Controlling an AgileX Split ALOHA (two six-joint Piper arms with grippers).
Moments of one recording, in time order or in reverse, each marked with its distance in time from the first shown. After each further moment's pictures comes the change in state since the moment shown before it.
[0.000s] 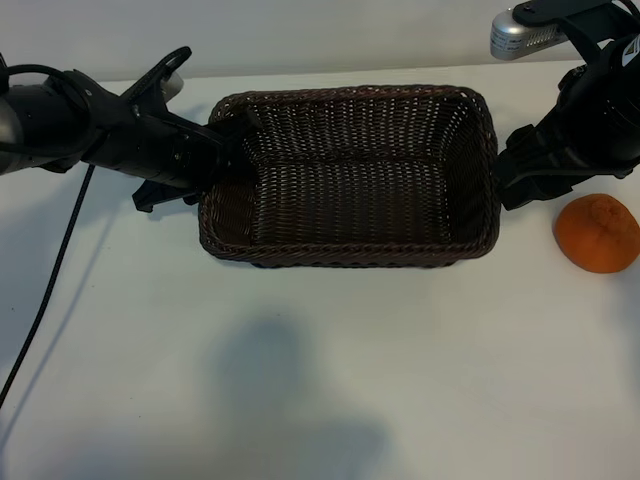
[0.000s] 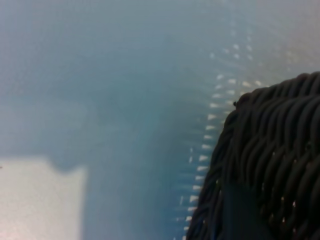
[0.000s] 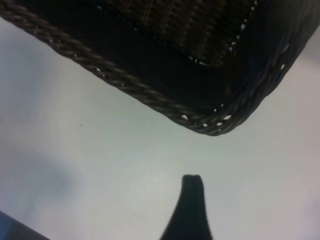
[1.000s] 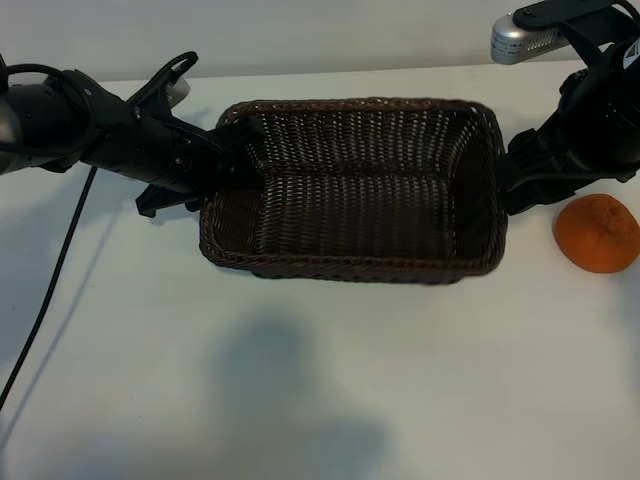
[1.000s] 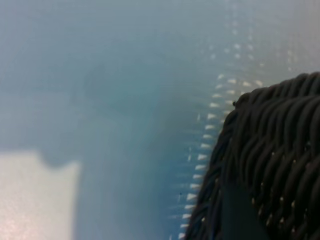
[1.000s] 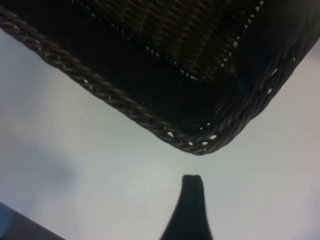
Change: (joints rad) left arm 0.000 0.000 0.000 -0.001 0.061 0.011; right arm 0.000 0.000 0.000 0.000 0.020 0.000
